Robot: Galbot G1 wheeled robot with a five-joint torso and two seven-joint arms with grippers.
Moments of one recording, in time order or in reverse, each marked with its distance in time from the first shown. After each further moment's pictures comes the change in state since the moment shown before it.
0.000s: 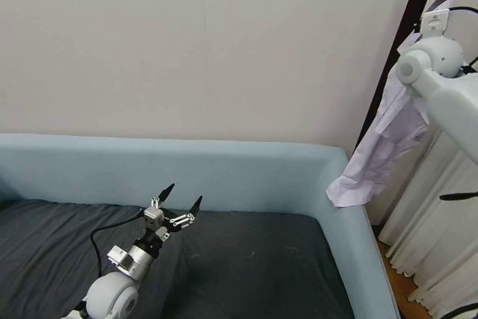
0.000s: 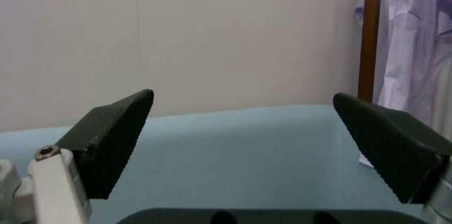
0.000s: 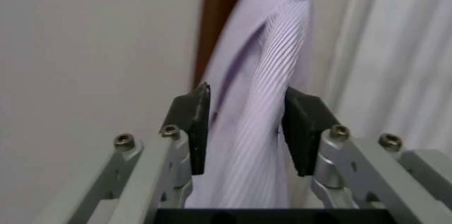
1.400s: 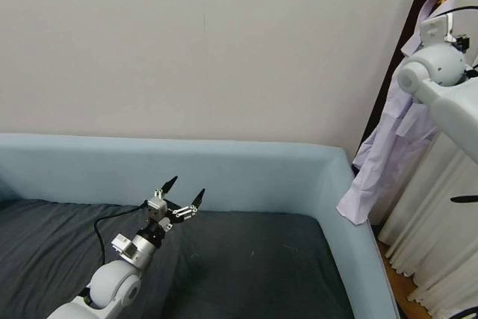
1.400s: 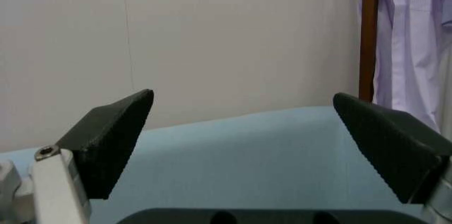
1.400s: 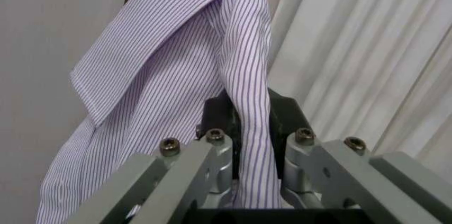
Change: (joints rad) left arm -0.139 0.037 0.075 0.053 -0.015 0.029 0.005; right arm 0.178 0.106 -0.145 -0.216 -0.050 -0.236 0.170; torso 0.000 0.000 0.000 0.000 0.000
